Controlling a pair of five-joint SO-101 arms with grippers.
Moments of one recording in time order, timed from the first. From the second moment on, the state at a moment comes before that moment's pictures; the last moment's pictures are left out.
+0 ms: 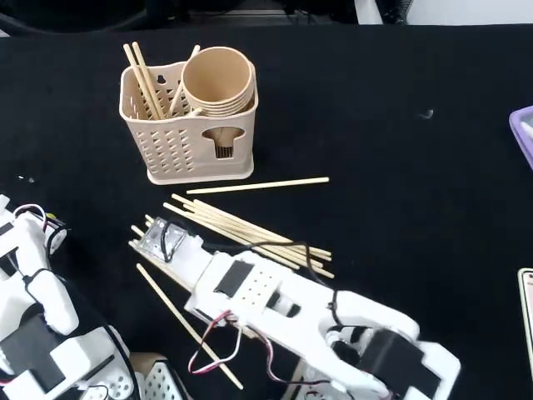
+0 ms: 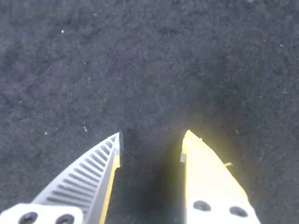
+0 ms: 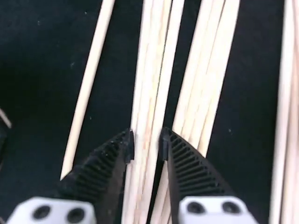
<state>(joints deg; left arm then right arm) -44.9 -14.3 51.0 36.2 16.8 -56.4 -16.5 56.2 42.6 3.5</state>
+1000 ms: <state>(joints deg) -44.8 -14.3 51.0 36.2 16.8 -68.9 -10.4 56.4 35.6 -2.4</state>
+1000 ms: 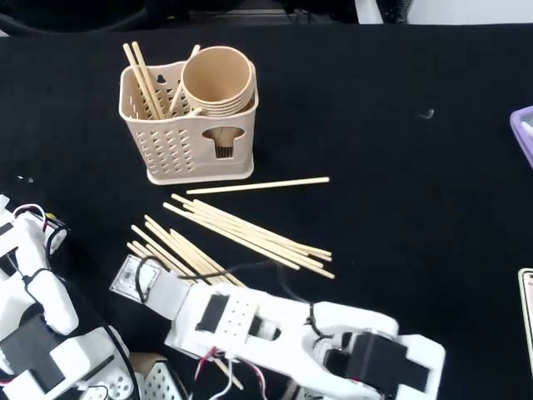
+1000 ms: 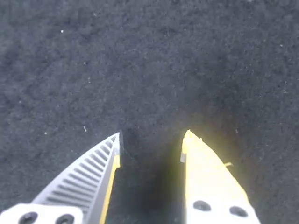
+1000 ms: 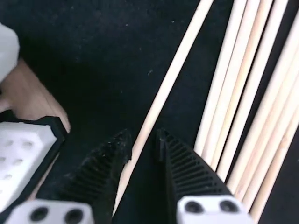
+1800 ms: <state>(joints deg) -44.8 -14.3 51.0 36.2 16.8 -62.4 -22.9 62.4 38.0 10.8</state>
